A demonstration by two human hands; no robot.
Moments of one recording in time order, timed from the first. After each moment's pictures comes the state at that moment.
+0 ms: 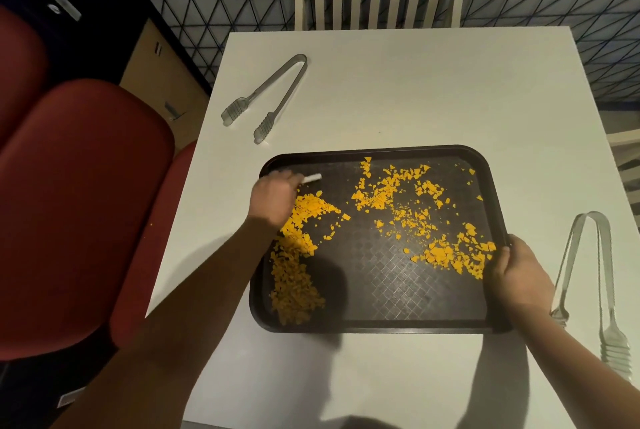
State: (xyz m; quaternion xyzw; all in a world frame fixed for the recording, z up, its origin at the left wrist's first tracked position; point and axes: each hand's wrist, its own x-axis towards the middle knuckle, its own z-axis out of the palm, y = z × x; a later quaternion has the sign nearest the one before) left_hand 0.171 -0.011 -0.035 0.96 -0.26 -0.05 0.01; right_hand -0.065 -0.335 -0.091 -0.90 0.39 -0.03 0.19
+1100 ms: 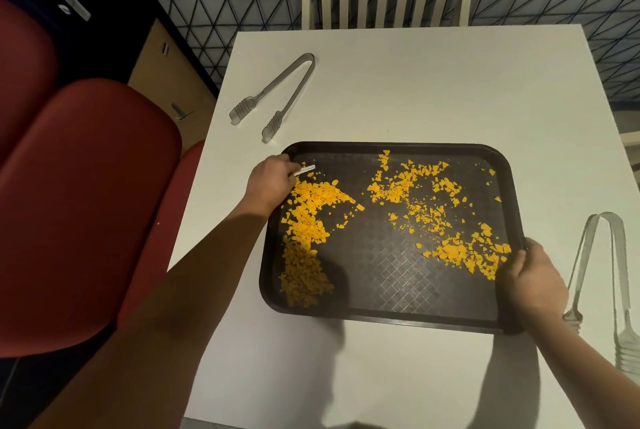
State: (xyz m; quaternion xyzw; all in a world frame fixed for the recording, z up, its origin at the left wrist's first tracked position) left_hand 0.208 0.000 -0.033 0.97 -0.21 -0.10 0.09; right_hand -0.072 -0.340 -0.105 -0.89 0.41 -0.07 0.19
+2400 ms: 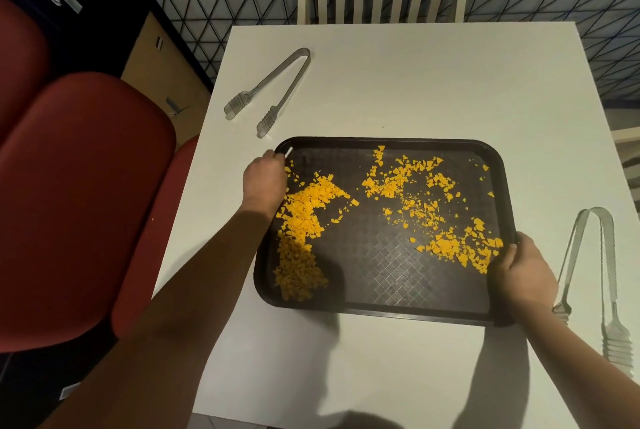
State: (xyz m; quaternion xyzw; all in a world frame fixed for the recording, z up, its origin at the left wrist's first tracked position) left_hand 0.188 -0.009 -0.027 0.99 -0.14 -0.05 0.02; right_hand -0.070 -0.339 -0.104 -0.89 0.41 -0.06 0.18
